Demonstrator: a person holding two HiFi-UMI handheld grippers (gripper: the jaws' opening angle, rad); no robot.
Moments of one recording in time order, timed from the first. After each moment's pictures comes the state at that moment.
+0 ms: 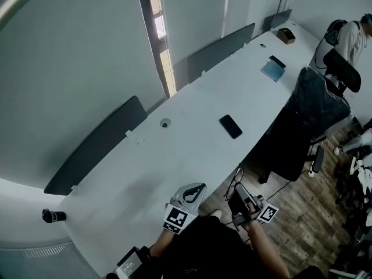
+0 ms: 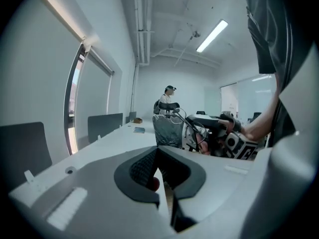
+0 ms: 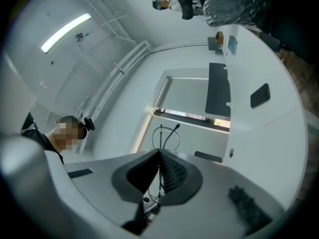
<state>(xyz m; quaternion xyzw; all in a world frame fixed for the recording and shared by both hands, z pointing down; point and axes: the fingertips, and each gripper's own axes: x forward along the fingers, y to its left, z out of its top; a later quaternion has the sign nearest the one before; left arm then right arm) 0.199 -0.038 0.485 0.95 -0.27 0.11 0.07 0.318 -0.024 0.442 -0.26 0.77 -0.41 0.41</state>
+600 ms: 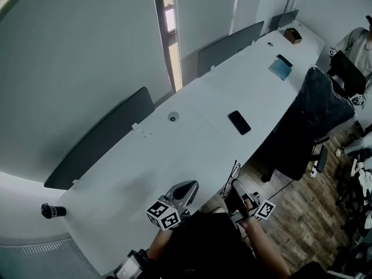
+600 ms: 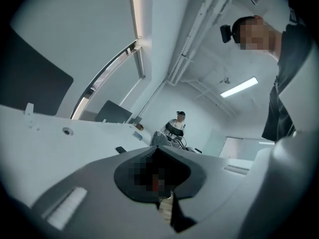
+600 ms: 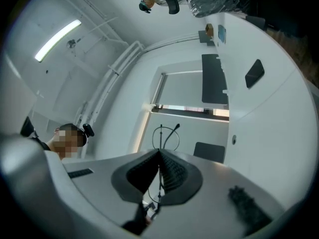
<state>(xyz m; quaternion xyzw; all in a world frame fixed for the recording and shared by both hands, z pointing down) 0.119 -0.044 0.487 0.91 -0.28 -0.07 0.29 0.265 -0.031 0.466 -0.24 0.75 -0.44 0.43</state>
